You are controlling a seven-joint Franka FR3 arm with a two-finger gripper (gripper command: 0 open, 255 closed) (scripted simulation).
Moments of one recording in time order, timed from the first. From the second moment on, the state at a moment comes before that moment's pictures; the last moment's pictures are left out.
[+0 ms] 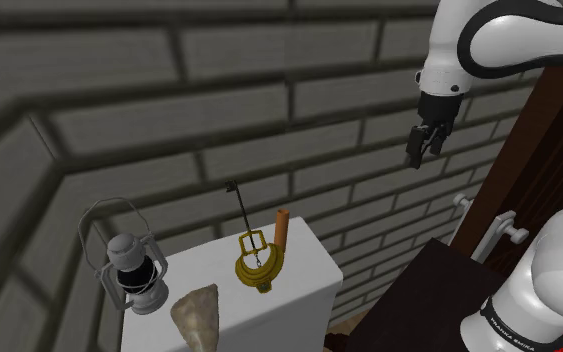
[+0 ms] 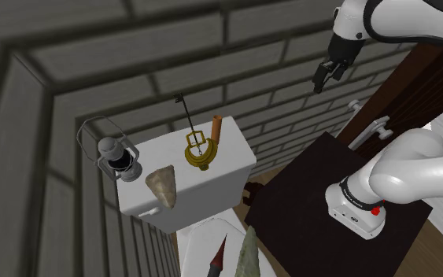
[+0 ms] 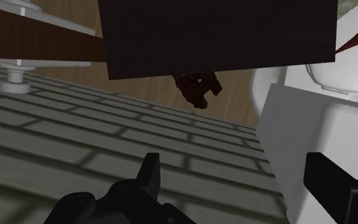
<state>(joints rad) 0.02 -0.79 -0.04 -2.44 -0.07 1.59 0.06</state>
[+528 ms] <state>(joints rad) 0.07 -0.72 0.05 -2.50 0.02 1.78 0.19</state>
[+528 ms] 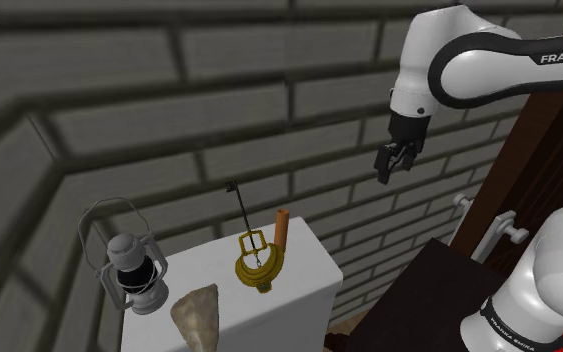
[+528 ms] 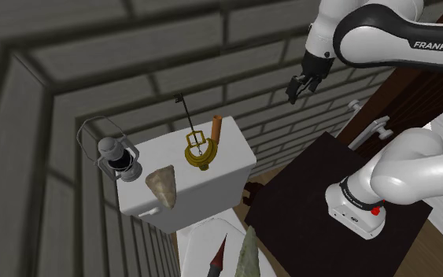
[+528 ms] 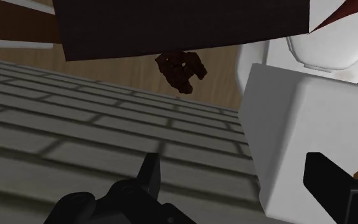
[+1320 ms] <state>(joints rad) 0.12 -0.43 0.25 -2.43 0.10 2.12 0.44</state>
